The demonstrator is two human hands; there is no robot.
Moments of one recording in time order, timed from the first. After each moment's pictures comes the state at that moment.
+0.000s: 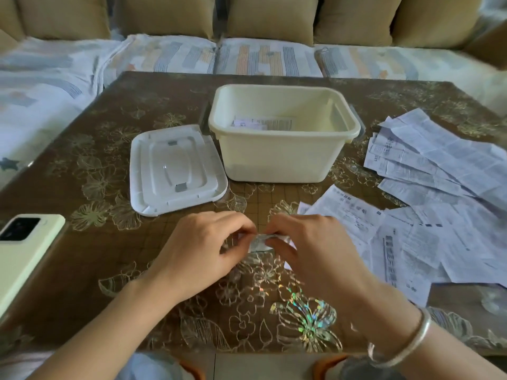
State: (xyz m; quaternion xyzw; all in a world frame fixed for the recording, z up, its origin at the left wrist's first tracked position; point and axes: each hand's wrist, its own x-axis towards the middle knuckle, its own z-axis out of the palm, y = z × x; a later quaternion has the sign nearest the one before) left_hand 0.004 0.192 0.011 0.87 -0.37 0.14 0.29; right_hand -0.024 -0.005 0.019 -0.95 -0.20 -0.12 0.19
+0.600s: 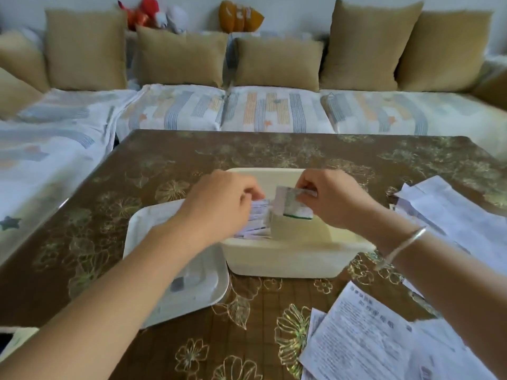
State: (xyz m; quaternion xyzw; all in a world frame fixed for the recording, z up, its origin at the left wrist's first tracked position) left_hand 0.175 0.153 0.115 0.95 -0.22 0.08 0.23; right_hand 0.187 -0.052 0.108 -0.98 -0.08 -0.05 0.15
